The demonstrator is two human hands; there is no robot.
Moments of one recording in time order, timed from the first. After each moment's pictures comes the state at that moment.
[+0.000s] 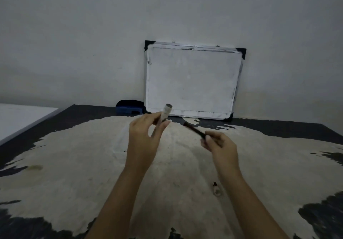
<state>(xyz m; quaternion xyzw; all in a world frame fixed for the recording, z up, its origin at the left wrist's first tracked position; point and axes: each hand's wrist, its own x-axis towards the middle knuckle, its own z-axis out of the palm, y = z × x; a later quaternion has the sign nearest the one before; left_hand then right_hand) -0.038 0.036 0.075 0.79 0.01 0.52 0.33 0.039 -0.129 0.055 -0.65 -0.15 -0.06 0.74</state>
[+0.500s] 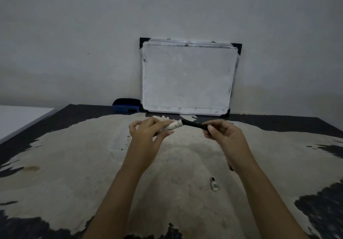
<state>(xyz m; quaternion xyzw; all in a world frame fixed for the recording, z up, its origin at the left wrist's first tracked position) -0.035 0.038 0.059 0.86 0.00 0.45 0.23 0.041 -0.156 0.082 -0.67 -0.24 0.00 0.70</state>
